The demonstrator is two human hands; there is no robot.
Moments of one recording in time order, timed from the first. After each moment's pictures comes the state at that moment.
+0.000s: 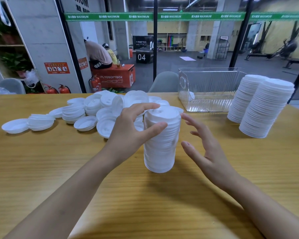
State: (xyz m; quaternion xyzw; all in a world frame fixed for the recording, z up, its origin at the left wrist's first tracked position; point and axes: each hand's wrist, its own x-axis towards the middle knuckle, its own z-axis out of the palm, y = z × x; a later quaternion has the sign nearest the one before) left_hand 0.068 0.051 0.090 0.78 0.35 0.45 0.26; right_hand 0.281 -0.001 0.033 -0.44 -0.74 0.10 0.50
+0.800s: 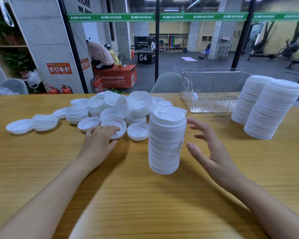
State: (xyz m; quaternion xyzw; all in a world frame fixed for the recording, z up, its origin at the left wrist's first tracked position) left_hand -0.015 0.132 0.012 0.81 0.53 0.25 -0.03; right_hand 0.282 0.001 0.029 -0.45 -0.73 0.11 0.50
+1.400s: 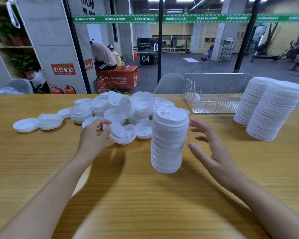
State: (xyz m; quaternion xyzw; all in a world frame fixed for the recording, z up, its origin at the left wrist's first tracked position) left_hand -0.019 0.112 0.037 0.62 0.55 0.48 0.27; right_hand 0.282 0.001 0.027 -0.45 -0.73 0.12 0.50
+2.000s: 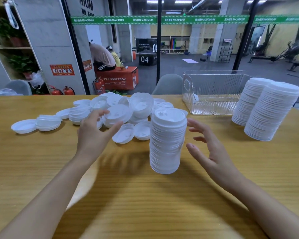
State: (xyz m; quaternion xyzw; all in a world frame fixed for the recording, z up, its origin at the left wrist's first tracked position) left_hand -0.006 0.096 0.055 0.67 0.53 0.51 0.15; right_hand 0.281 0.002 0.028 -0.45 -0.73 0.11 0.50
